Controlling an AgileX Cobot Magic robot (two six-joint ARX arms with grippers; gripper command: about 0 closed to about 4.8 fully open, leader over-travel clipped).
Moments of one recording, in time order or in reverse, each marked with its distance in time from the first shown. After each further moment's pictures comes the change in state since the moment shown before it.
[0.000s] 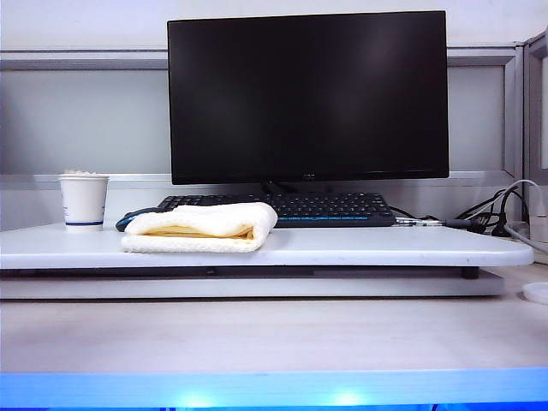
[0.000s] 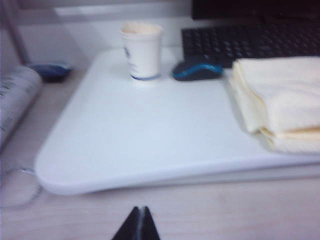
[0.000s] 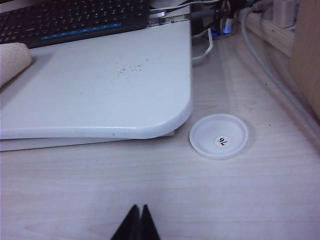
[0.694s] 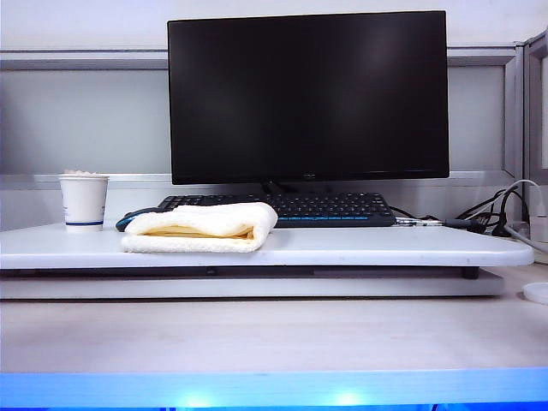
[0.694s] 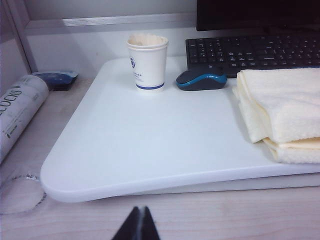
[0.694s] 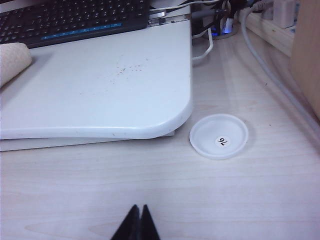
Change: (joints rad) left arm 0.000 0.000 0.000 0.024 -0.008 -0.001; right arm 0.000 0.000 0.000 0.000 0.000 0.000
